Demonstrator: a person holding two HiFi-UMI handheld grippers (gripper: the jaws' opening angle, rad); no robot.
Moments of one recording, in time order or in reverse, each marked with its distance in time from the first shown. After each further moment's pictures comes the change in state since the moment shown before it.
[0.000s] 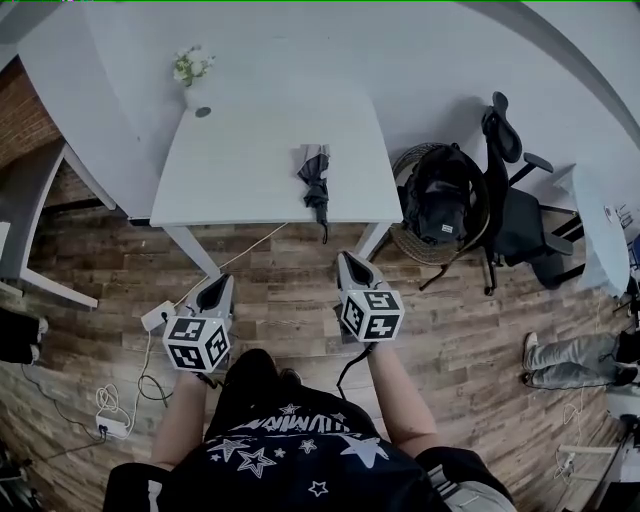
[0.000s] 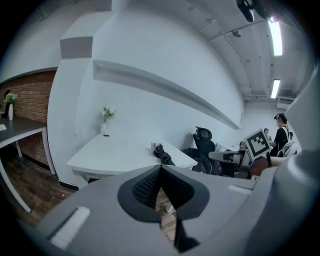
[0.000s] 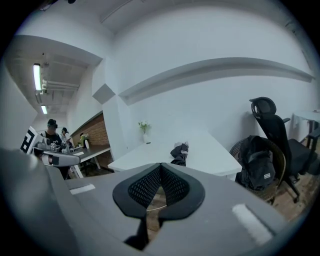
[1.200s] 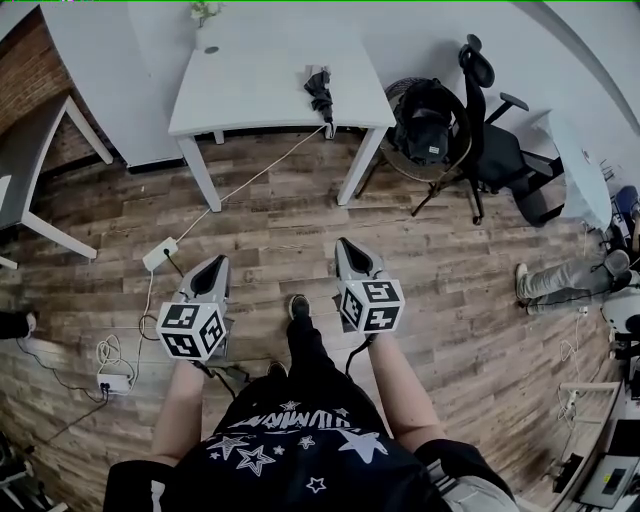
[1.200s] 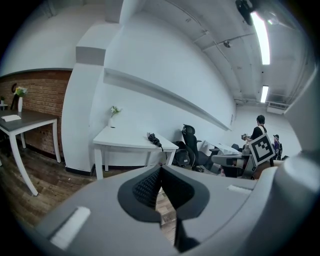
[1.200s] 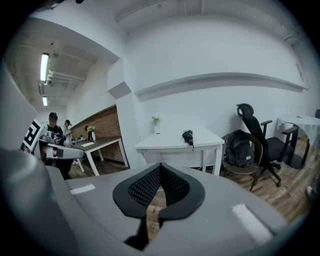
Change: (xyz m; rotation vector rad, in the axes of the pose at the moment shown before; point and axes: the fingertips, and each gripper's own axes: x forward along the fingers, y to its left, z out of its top) left arm -0.249 -0.021 -0.119 -0.020 0.008 -0.061; right arm -0.222 0.156 -0.133 -0.040 0.020 -0.058
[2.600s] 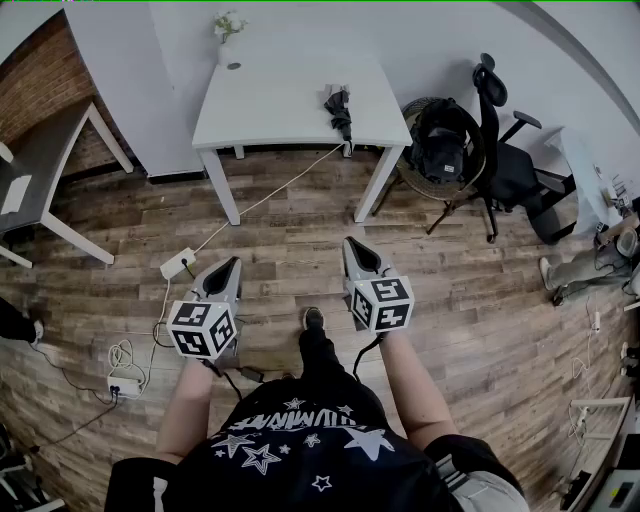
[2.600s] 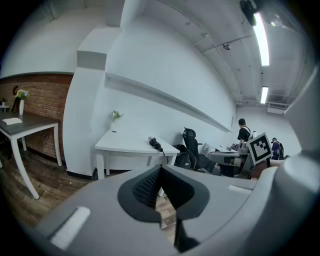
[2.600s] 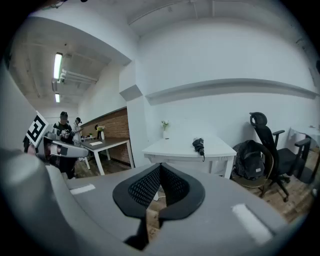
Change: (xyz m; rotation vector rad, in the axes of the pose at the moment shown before) left arm -0.009 0.006 0.023 0.012 -0.026 -0.007; right arm 0.008 0.025 0.032 -0.082 -0.043 0.076
